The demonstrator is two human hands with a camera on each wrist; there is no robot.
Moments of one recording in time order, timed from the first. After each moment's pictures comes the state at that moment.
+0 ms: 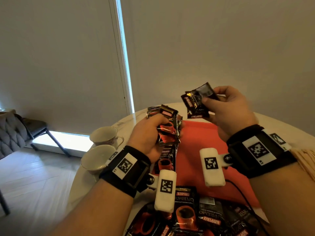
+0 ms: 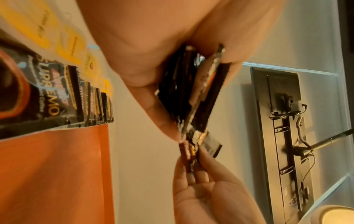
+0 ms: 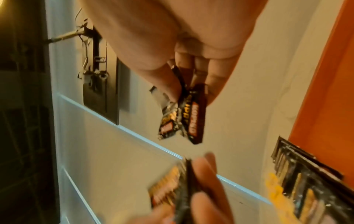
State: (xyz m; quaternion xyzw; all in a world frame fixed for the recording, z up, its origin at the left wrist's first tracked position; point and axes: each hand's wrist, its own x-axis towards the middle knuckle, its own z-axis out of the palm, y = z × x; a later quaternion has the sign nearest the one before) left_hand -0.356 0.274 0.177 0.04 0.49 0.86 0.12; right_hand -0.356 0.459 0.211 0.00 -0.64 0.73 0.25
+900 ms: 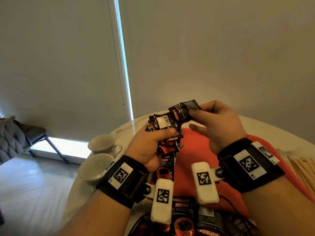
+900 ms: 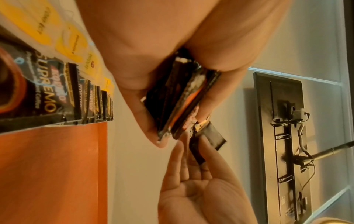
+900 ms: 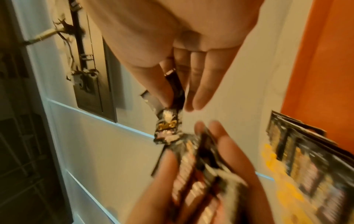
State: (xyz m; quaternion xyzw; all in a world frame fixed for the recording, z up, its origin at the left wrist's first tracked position) left_hand -0.360 0.273 0.170 0.08 0.49 0.86 0.12; right_hand -0.348 0.443 0.207 0.02 -0.60 0.77 0.21
